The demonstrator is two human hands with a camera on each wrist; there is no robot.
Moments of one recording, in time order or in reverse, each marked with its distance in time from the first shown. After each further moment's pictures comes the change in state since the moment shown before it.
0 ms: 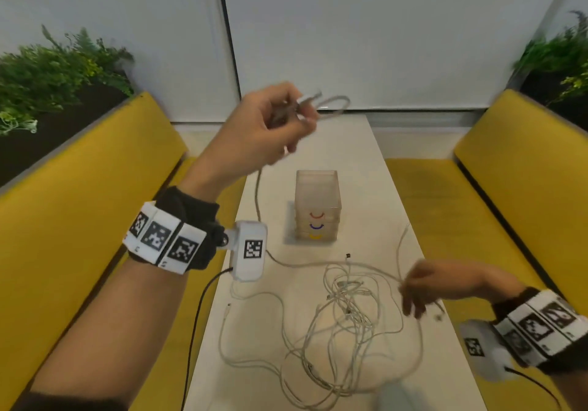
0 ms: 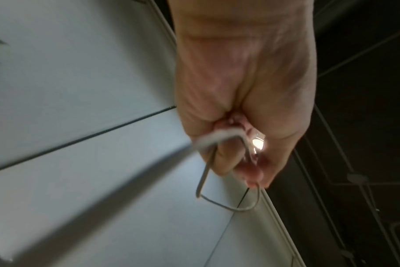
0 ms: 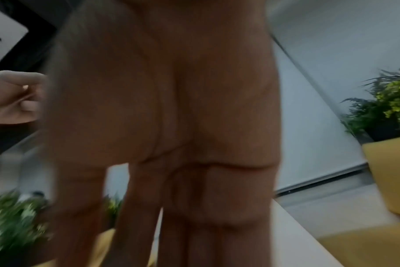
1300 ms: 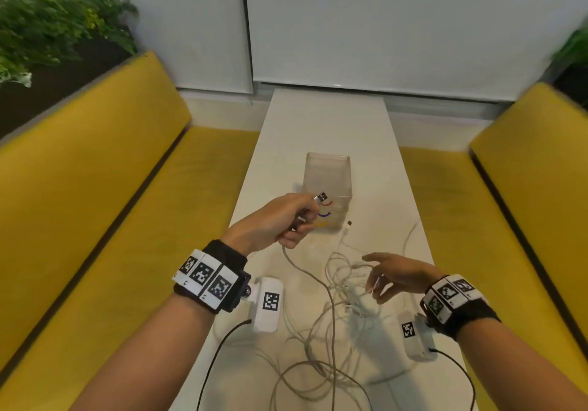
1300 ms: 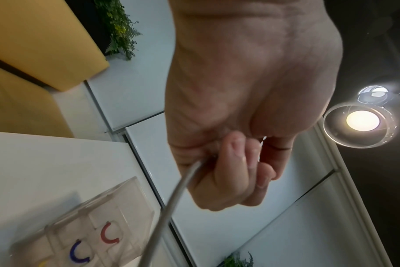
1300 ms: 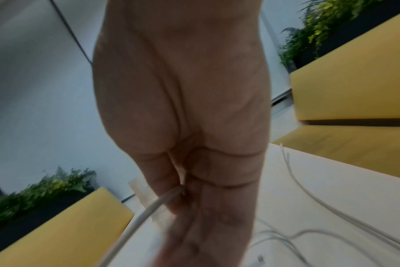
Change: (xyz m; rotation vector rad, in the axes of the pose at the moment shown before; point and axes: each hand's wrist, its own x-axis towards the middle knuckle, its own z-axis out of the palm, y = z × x) left_hand -0.050 -0.123 0.066 -0.456 -0.275 -0.748; right_hand 0.119 0.015 0.016 0.672 0.084 0.210
